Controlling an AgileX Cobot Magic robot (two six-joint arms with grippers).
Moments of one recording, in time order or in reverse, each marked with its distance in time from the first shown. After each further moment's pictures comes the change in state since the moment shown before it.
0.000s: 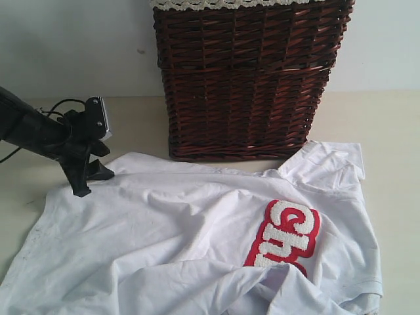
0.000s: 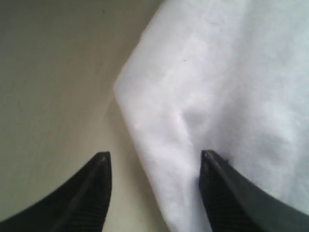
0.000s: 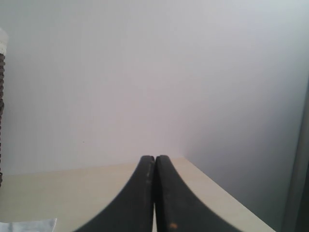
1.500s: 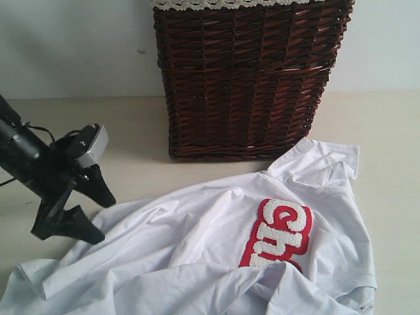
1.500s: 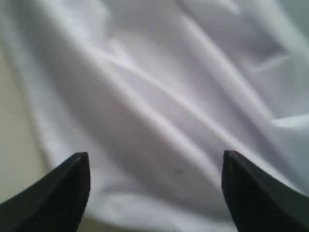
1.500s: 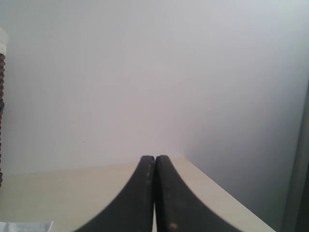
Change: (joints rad) left arm -0.005 -0.152 0.130 0.246 0.519 -0.189; right arm 0.000 0.000 0.000 0.000 0.000 0.000
